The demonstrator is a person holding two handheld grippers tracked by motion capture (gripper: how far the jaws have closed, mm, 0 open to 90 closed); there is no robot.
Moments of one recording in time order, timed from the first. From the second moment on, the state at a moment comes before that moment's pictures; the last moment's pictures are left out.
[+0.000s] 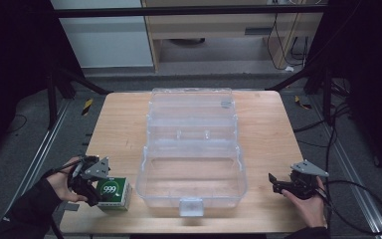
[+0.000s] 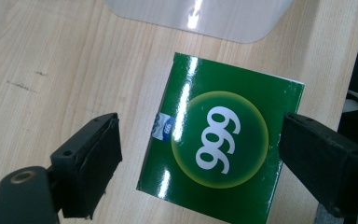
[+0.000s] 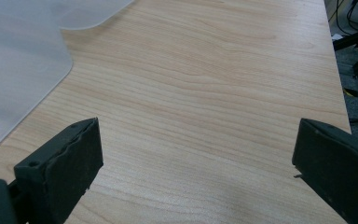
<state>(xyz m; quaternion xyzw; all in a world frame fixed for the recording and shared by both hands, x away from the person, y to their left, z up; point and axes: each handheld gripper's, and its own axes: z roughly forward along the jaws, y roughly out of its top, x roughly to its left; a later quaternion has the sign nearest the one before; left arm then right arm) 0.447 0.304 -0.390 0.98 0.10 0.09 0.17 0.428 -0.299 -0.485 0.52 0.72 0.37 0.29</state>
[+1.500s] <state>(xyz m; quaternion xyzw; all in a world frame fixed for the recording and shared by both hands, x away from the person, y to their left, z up) 0.455 0.286 -0.435 0.99 0.06 0.05 0.13 0.430 -0.296 -0.490 0.51 0.73 0.35 0.28</state>
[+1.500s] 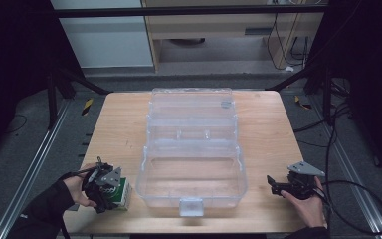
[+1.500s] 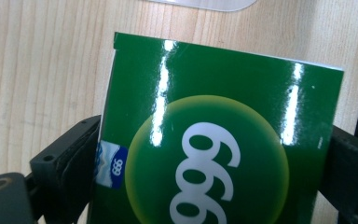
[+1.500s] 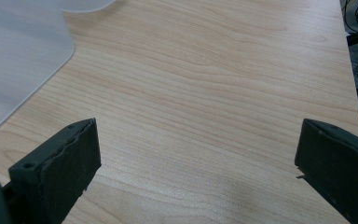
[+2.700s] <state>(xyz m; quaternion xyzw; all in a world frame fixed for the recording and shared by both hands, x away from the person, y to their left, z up) 0.452 0.290 -0.392 0.98 0.09 0.06 0.15 0.429 -0.296 -0.490 0.51 0.73 0.35 0.28</state>
